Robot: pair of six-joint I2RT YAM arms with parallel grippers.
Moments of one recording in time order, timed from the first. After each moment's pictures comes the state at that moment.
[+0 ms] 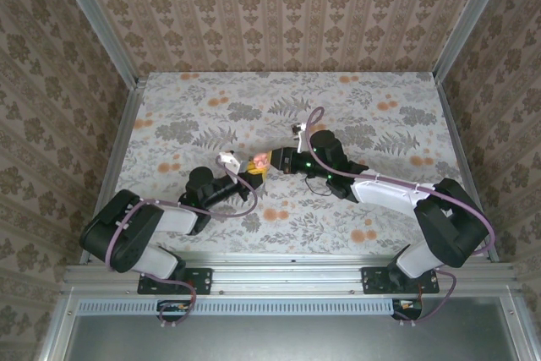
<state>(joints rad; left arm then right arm) -0.58 1.45 0.26 1.11 0.49 -0.14 0.66 1.51 0.80 0.36 -0.34 0.75</state>
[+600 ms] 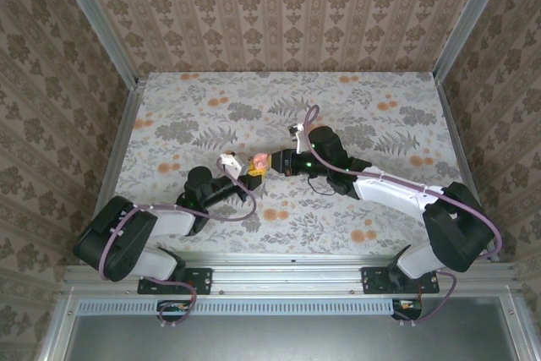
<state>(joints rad) -0.58 1.39 0.26 1.04 0.49 -0.01 0.66 1.47 0.86 0.16 -0.38 0.67</state>
